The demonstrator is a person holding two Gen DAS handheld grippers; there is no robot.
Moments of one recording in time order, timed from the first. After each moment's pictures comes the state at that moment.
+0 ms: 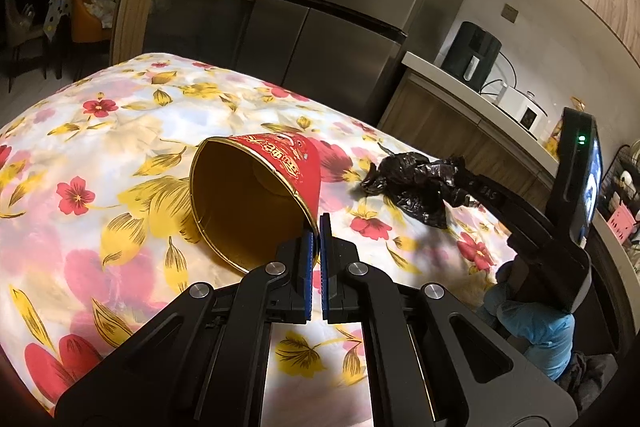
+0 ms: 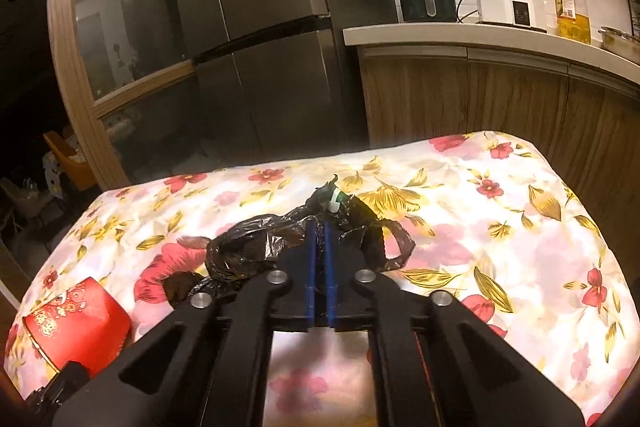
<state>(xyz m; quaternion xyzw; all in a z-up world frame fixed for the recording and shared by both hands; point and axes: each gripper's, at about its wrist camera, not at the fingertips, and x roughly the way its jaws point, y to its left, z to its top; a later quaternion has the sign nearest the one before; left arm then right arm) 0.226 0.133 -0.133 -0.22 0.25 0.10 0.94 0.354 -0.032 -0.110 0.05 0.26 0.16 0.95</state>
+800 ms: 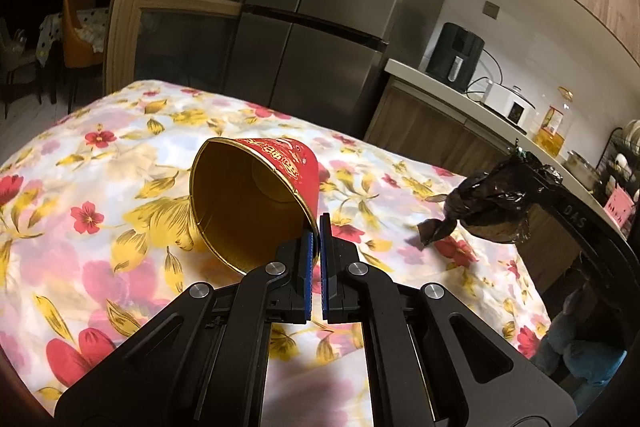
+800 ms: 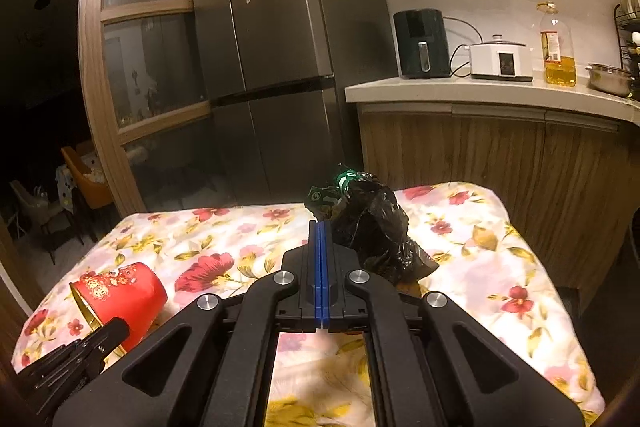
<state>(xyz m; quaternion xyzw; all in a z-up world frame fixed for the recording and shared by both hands) 0.211 0.110 -0.105 -0.18 0.23 0.09 0.95 0.276 -0.085 -0.056 0.05 0.18 0.17 0.97</state>
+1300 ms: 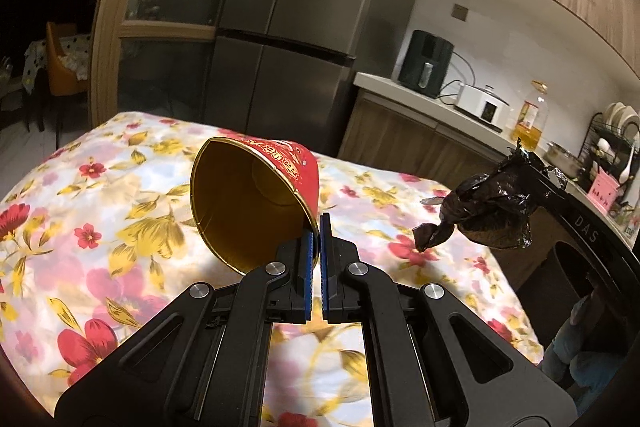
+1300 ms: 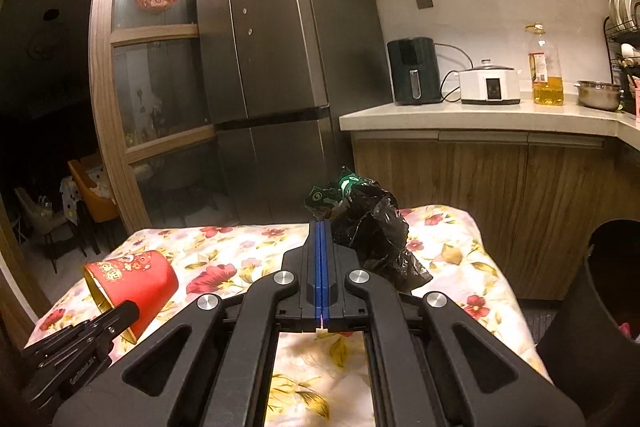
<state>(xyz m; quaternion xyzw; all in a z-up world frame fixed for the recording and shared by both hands) 0.190 0.075 -0.072 -0.15 0.20 0.06 0.97 0.230 -0.124 -0.029 0.06 0.15 0.17 0.97</state>
